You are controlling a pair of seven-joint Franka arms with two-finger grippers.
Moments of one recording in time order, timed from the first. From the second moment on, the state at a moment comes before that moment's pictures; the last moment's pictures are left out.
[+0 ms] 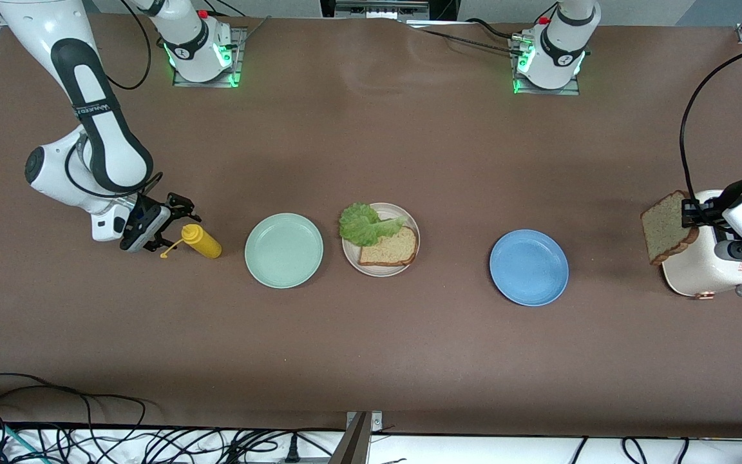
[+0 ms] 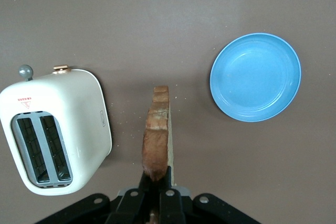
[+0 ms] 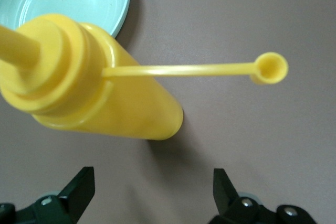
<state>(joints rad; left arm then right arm) 0.34 0.32 -0.33 -1.42 0.16 1.57 0.10 0.13 0.37 -0.12 -2.20 0.80 2.50 -1.43</state>
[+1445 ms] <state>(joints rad) 0.34 0.32 -0.33 -1.42 0.16 1.57 0.10 0.12 0.47 -0.21 -2.08 0.84 2.22 -1.76</state>
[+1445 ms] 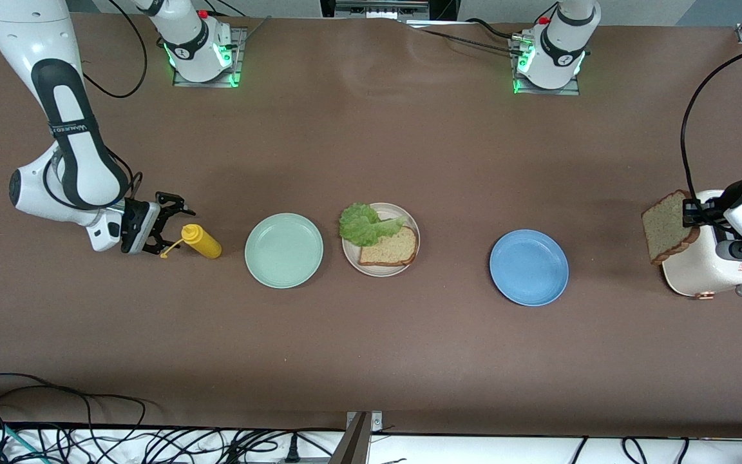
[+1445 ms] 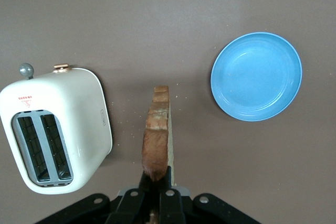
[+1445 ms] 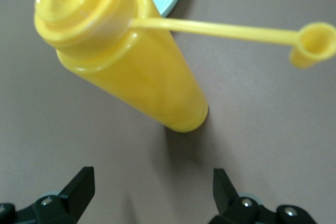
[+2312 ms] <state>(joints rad) 0.34 0.32 -0.33 -1.42 0.16 1.57 0.10 0.09 0.51 -0.21 -2.01 0.95 2.12 -1.92</state>
